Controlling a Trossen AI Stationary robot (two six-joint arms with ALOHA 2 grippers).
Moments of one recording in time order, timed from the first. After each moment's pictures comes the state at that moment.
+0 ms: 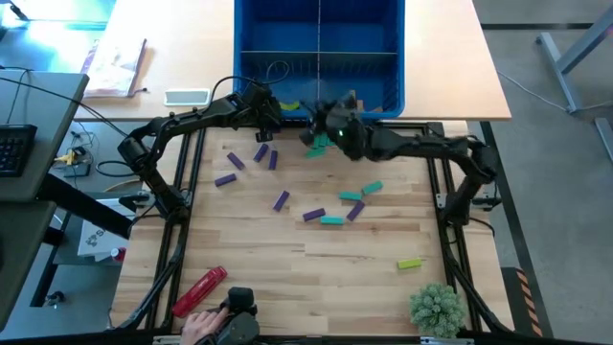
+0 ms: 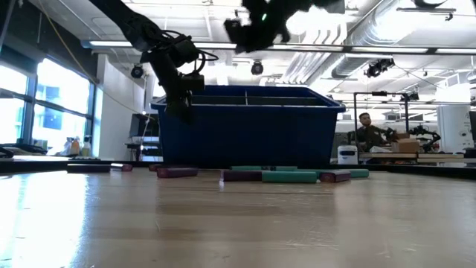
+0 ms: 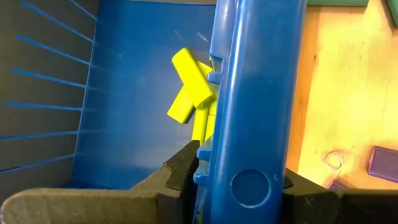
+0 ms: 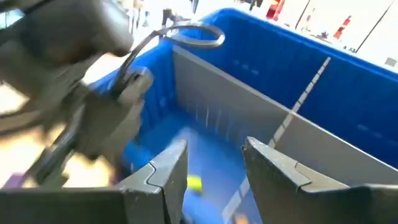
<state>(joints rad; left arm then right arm) 0.74 1.67 1.20 -0.37 -0.19 0.79 -0.24 1.75 1.46 0.03 0.74 -0.14</state>
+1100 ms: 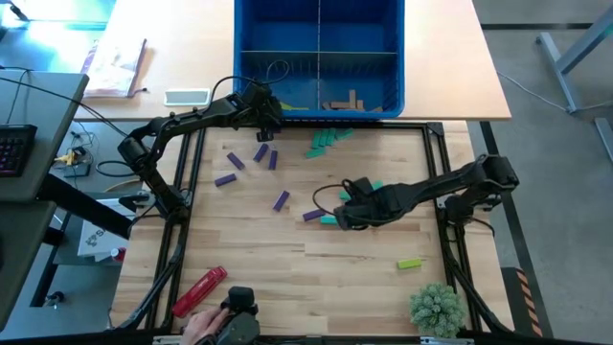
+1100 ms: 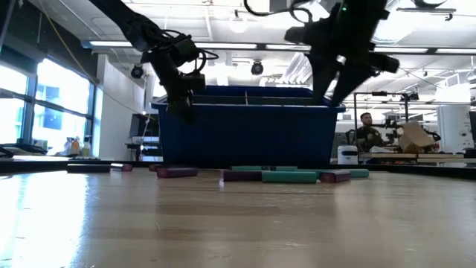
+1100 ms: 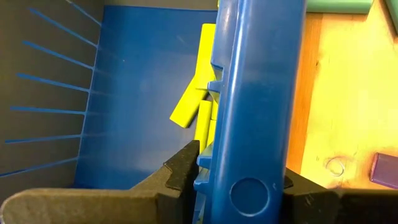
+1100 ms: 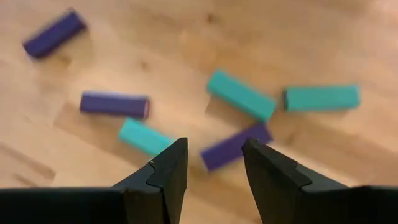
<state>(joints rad) 0.74 1.67 1.20 -0.34 -0.19 0.79 0.21 1.64 1.24 -0.97 0.47 1.32</state>
